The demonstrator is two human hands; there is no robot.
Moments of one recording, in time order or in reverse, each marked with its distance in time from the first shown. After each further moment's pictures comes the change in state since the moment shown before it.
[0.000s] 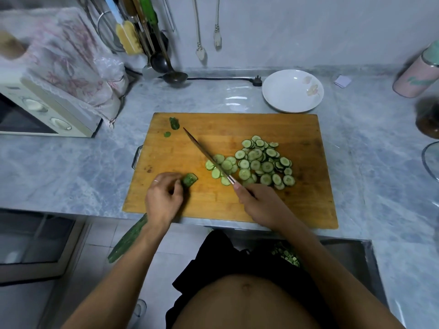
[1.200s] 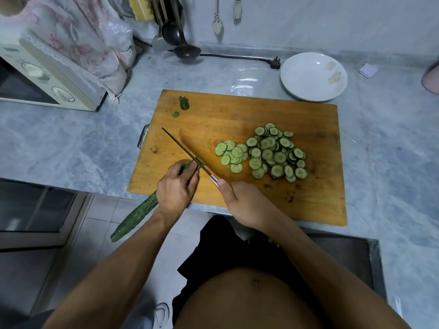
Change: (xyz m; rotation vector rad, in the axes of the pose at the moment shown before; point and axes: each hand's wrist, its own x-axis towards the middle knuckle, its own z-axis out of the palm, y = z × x) left_hand -0.015 -0.026 0.028 0.318 0.041 0.179; right_hand 0.010 -0.040 0.042 -0.209 -0.159 0.001
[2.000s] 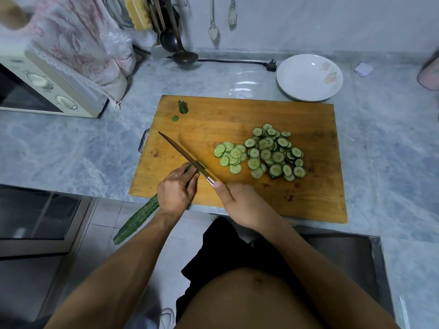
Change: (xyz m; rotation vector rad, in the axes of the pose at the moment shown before) left_hand 0.000 0.000 -0.003 -0.006 -0.021 0.012; right_hand -0.001 0.004 0.007 0.006 0.046 -0.033
